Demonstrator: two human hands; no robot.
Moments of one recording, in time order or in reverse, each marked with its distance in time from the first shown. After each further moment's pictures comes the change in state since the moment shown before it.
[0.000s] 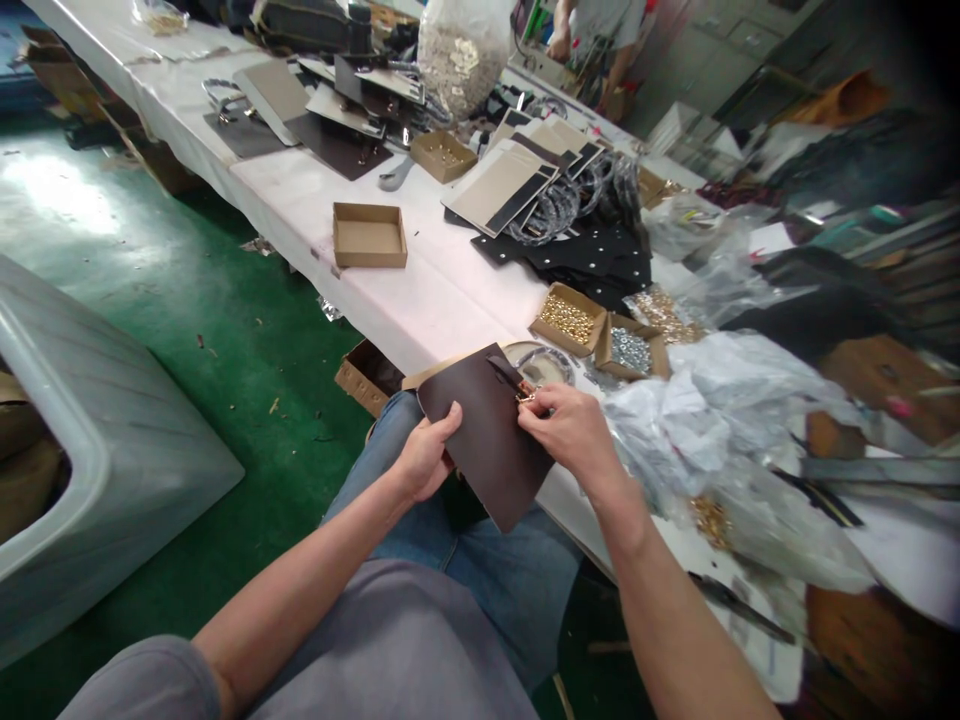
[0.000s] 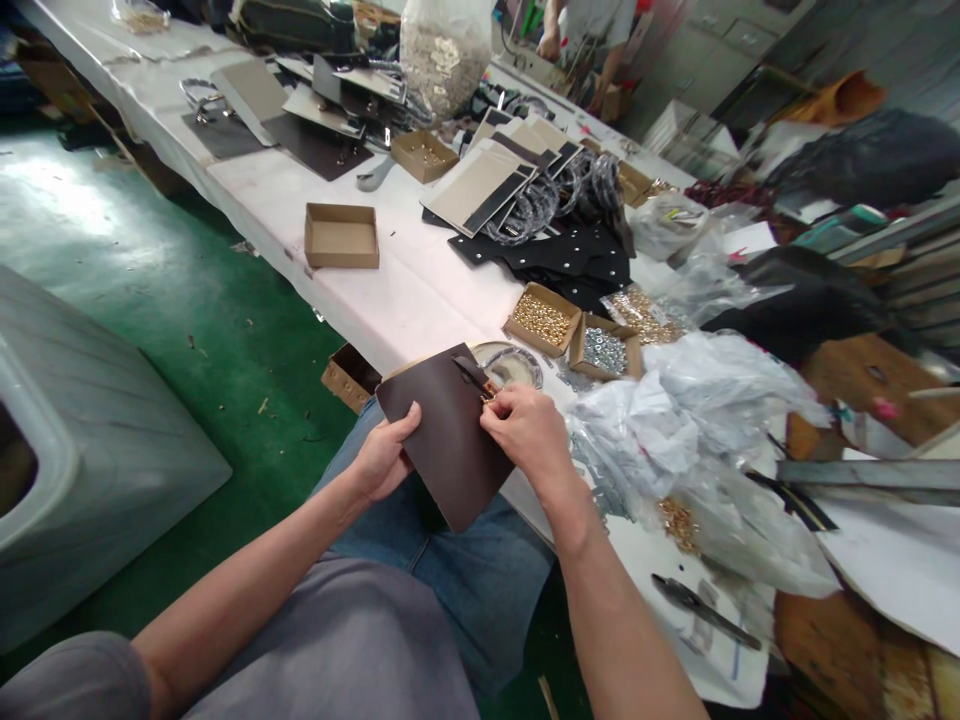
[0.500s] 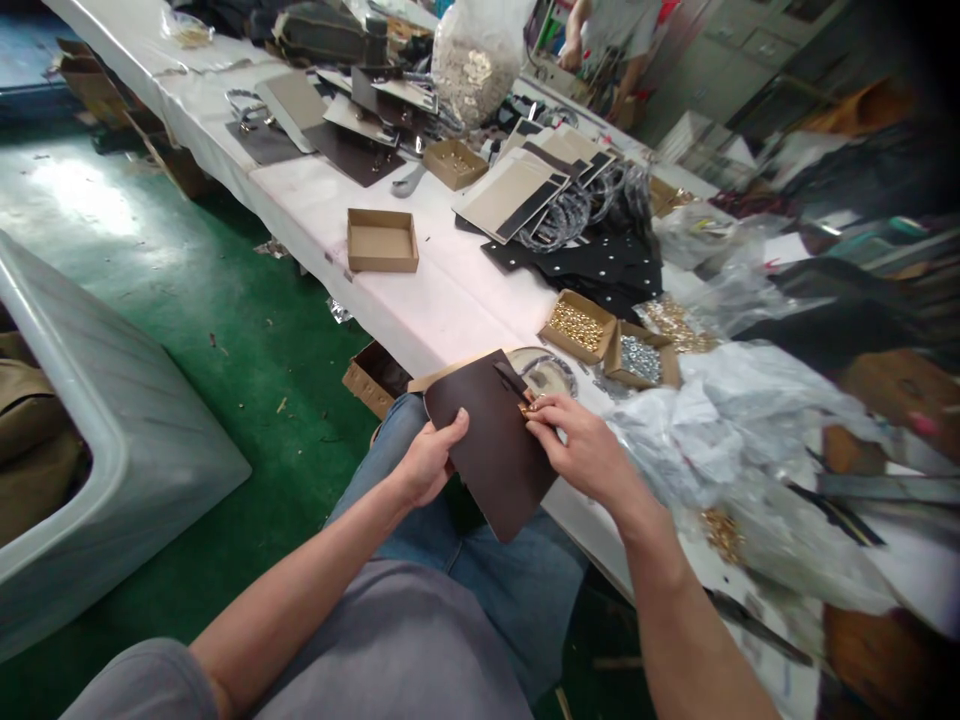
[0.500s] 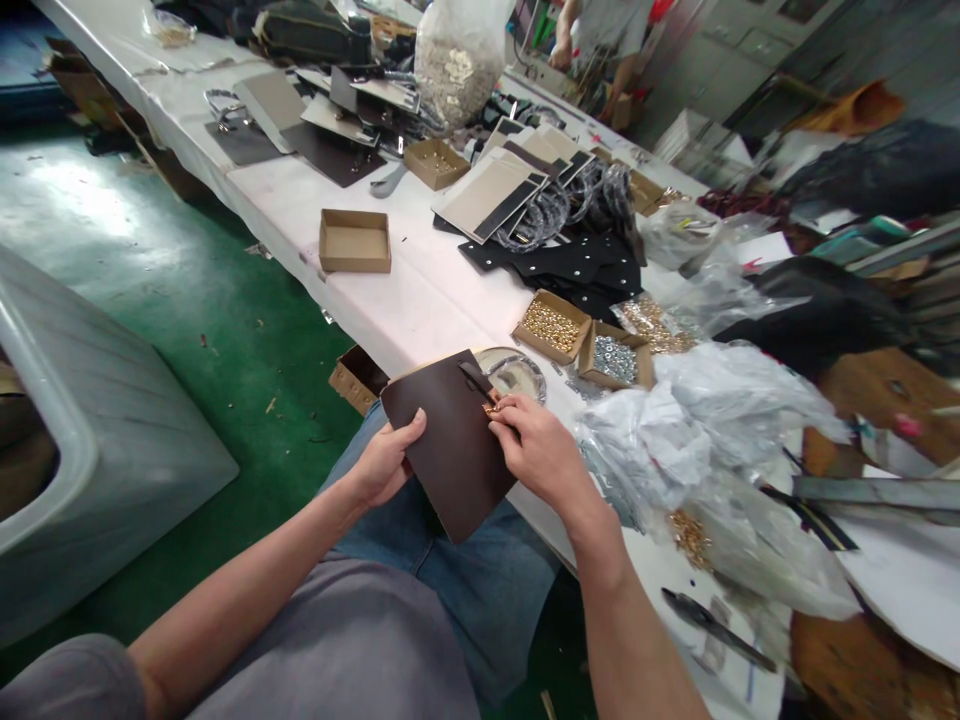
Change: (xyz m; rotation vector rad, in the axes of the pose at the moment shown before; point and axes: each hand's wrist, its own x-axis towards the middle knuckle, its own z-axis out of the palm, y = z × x) left_hand -0.016 0.013 -0.003 0.114 -0.017 0.017; right_hand -0.016 -0.005 -0.015 0.134 -0.099 -0.163
